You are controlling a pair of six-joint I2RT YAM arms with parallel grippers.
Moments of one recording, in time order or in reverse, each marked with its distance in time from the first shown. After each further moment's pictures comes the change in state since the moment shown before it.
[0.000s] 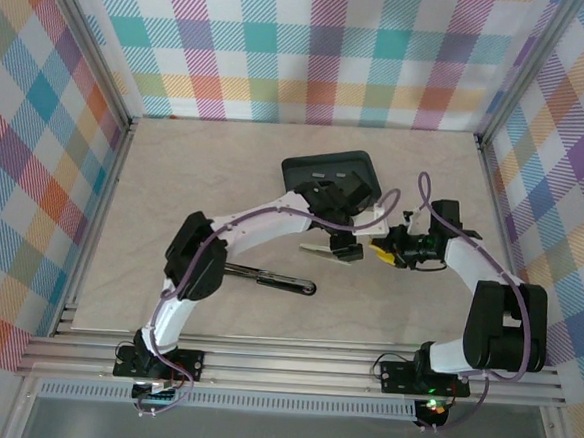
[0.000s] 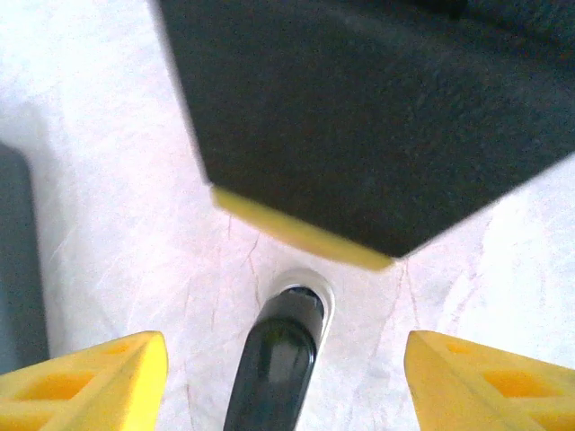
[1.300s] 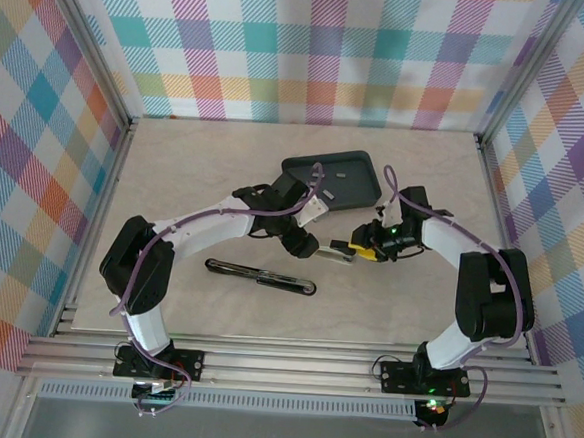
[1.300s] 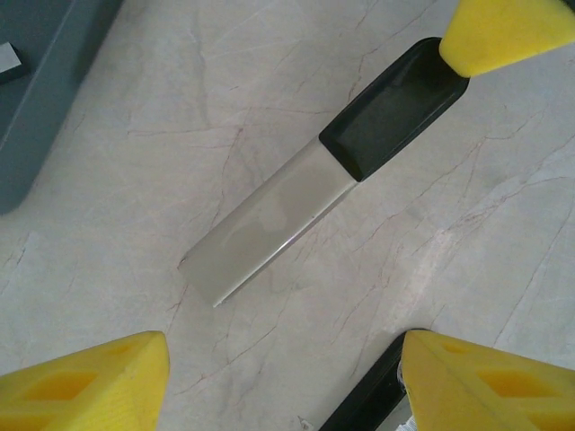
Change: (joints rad) left arm 0.188 -0.334 -0.544 0.189 0.042 -0.380; right arm 0.171 0.194 0.160 -0.054 0.087 0.014
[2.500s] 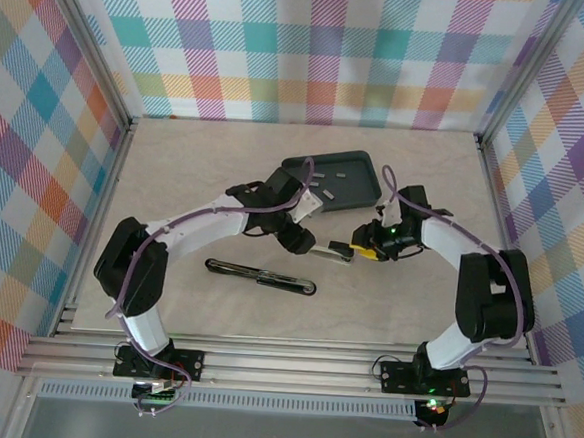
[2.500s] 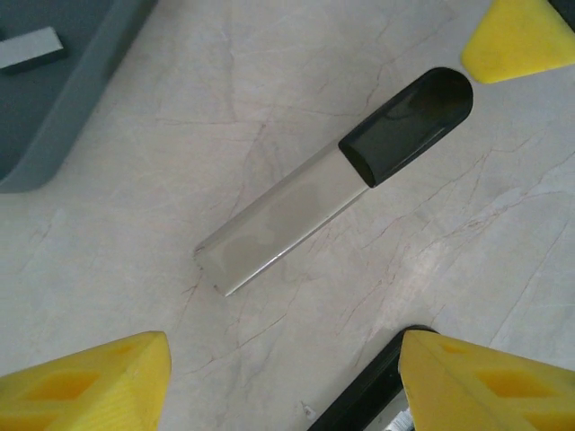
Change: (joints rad) left arm 0.032 -0.043 -0.007 -0.018 0.003 -0.051; right arm 0.003 -0.028 -0.002 -0.016 0.055 -0.018
